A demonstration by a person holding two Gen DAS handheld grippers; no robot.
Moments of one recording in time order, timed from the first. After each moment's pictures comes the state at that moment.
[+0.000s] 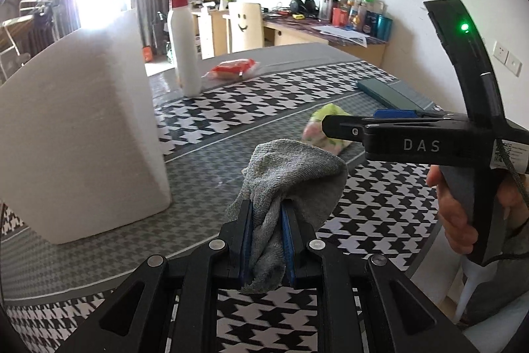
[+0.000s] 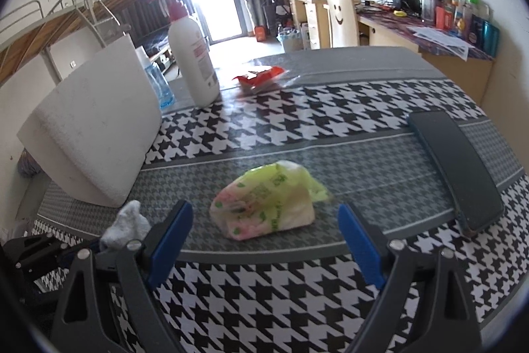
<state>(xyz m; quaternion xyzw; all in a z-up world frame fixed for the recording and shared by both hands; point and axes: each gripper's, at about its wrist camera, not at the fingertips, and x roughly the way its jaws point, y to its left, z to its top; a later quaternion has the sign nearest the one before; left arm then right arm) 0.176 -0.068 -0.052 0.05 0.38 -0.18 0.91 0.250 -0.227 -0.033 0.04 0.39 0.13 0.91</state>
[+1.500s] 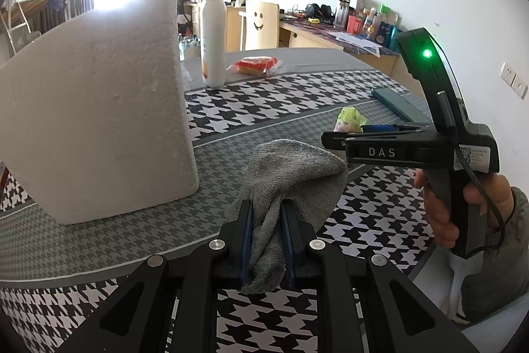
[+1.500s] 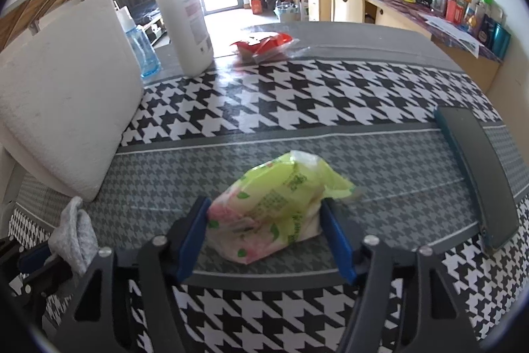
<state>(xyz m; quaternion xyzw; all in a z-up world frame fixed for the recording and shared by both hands) 0.172 -0.038 -0.051 0.01 0.38 -0.16 0.91 0.279 -0.202 -0.057 0.00 0.44 0.12 0.89</state>
